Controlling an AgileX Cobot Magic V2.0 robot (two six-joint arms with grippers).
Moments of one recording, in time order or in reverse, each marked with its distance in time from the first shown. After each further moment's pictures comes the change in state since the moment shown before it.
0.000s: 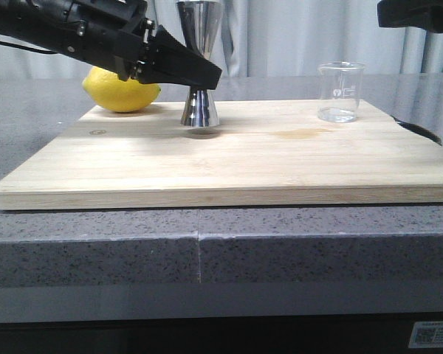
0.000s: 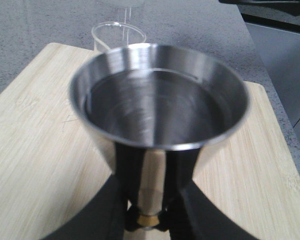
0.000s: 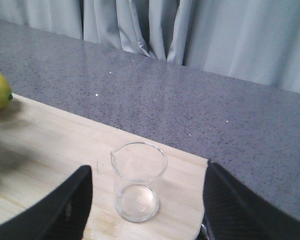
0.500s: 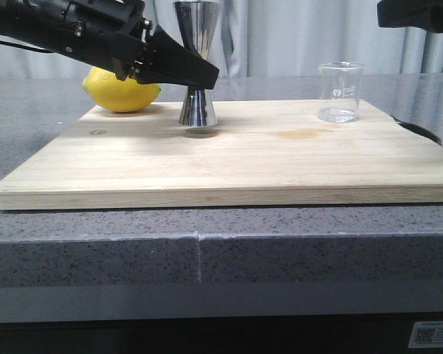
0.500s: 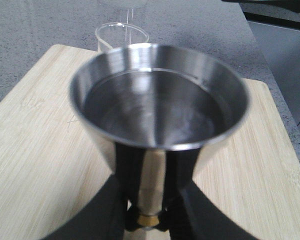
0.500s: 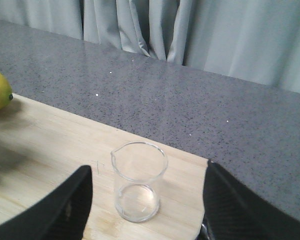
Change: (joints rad) left arm 0.006 0.000 0.000 0.000 0.000 0.023; right arm 0.000 0.000 0.000 0.000 0.000 0.002
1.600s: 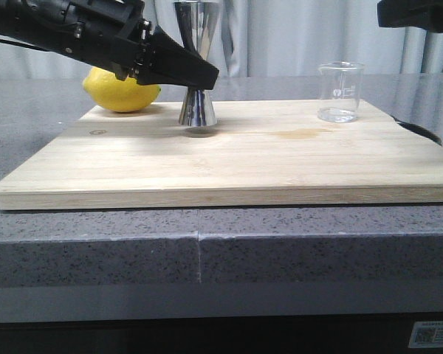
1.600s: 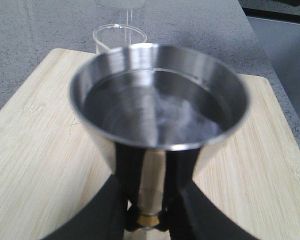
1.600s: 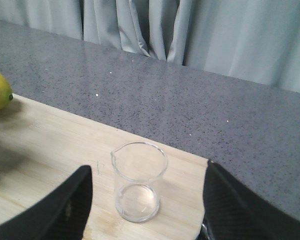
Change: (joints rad) left arm 0.000 0.000 0.000 0.000 0.000 0.043; right arm 0.000 0.000 0.000 -0.001 0.000 0.001
